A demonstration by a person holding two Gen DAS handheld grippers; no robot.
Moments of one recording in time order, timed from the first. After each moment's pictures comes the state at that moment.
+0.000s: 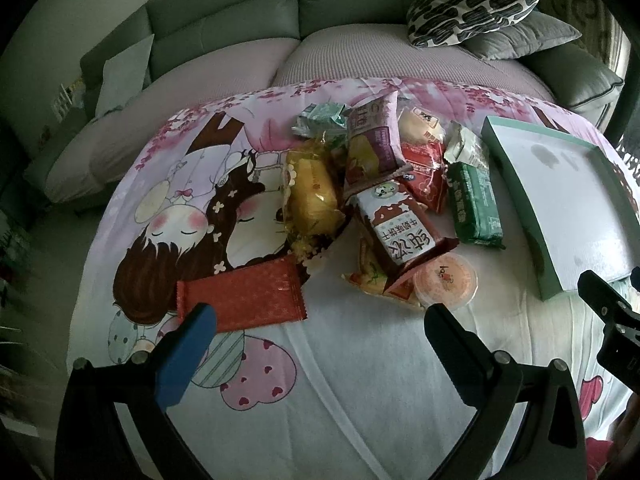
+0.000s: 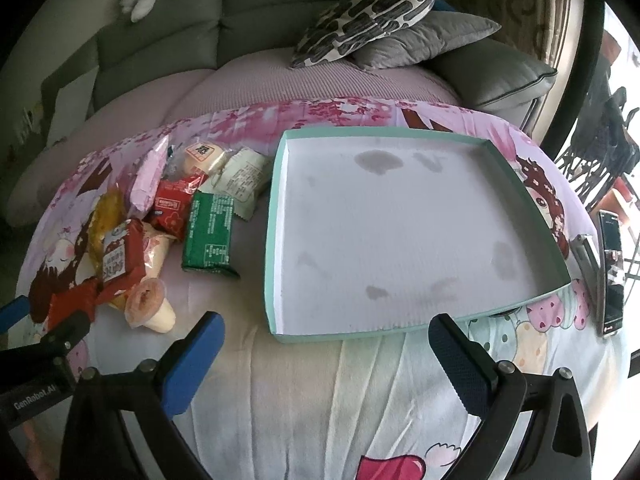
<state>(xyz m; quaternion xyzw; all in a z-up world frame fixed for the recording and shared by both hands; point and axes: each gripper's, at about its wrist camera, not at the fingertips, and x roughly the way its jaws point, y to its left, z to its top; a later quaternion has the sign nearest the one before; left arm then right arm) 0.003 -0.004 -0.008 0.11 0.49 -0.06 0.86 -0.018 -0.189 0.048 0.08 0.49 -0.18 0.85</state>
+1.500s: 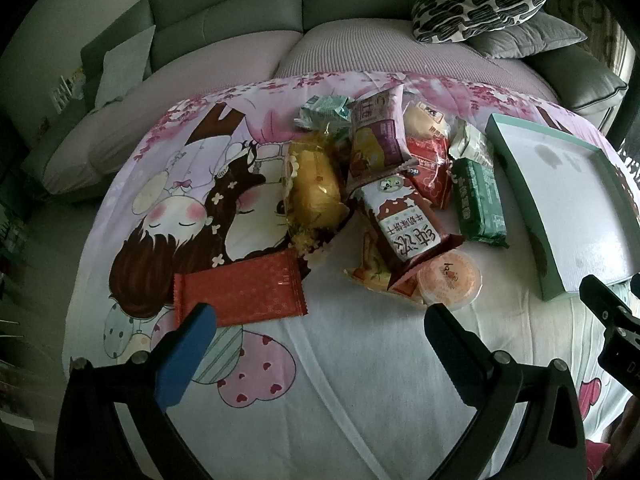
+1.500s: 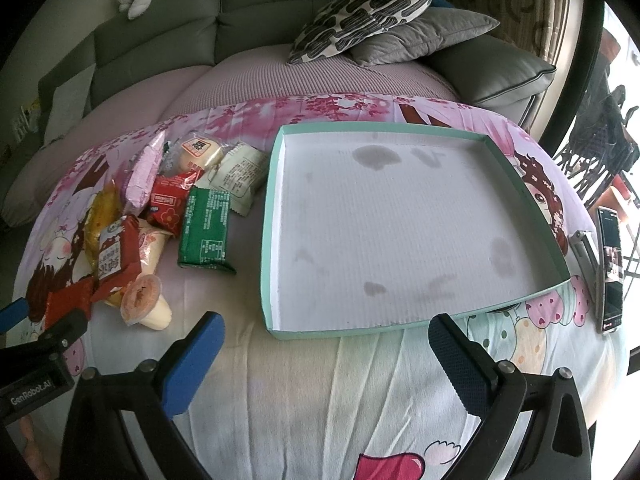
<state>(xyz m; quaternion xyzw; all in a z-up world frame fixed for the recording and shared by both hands) 0.006 -0.003 -0.012 0.10 0.50 -0.05 0.86 -0.018 -0.191 0.045 0.08 0.49 -0.18 0.85</state>
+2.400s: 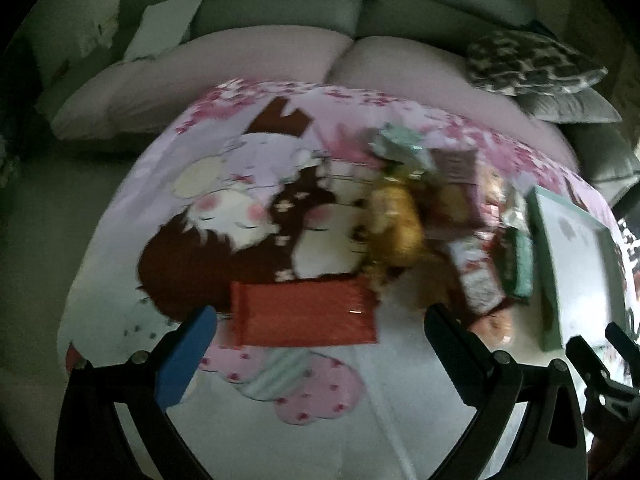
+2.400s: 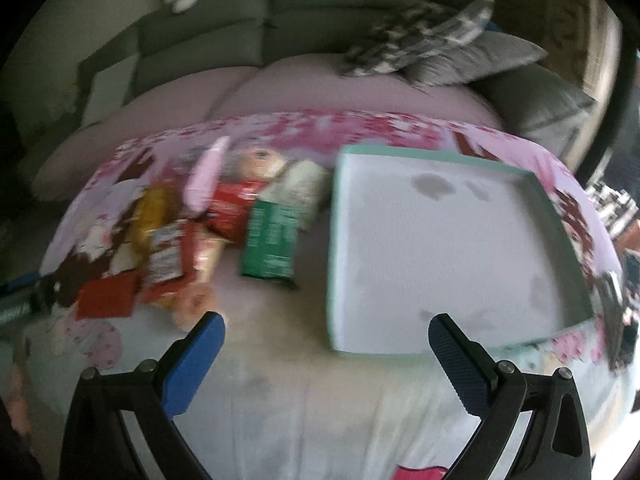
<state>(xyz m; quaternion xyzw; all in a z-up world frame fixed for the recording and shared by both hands) 0.038 0.084 0.008 0.00 0.51 -0.02 0.86 0.003 -0.152 0.058 0.05 0.48 -0.09 0.87</state>
